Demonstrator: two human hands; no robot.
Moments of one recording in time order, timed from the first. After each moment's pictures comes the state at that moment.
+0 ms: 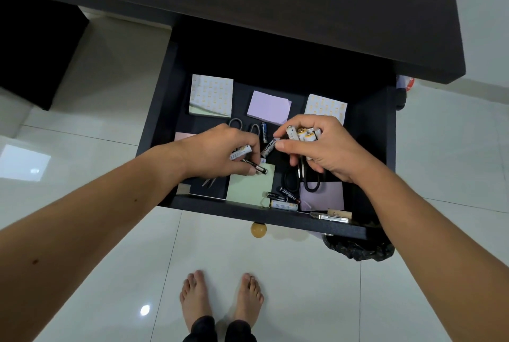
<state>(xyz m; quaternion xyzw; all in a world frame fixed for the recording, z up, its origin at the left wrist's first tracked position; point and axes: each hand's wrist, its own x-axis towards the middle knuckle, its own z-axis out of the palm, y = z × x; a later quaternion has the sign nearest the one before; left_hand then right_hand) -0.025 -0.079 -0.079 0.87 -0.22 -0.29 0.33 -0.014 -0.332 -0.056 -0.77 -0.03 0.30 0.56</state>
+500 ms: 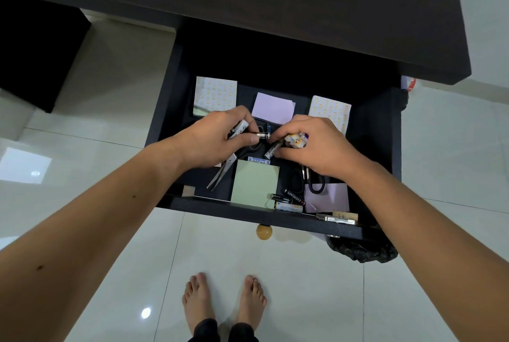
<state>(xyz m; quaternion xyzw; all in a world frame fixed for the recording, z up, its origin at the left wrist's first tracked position) -0.020 -0.072 -0.063 0.88 -0.11 -0.22 0.40 -0.006 -0.318 -0.068 -0.90 -0.15 0.21 0.35</state>
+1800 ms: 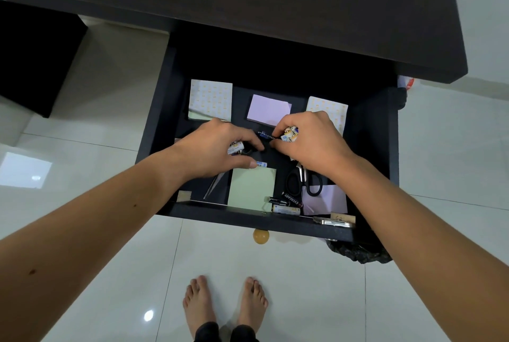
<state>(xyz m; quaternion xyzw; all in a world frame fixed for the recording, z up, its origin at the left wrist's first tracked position) -0.019 -0.074 -0.077 0.90 -0.16 -0.24 0.33 -0.002 -0.302 -0.062 -0.94 -0.06 0.17 0.28</state>
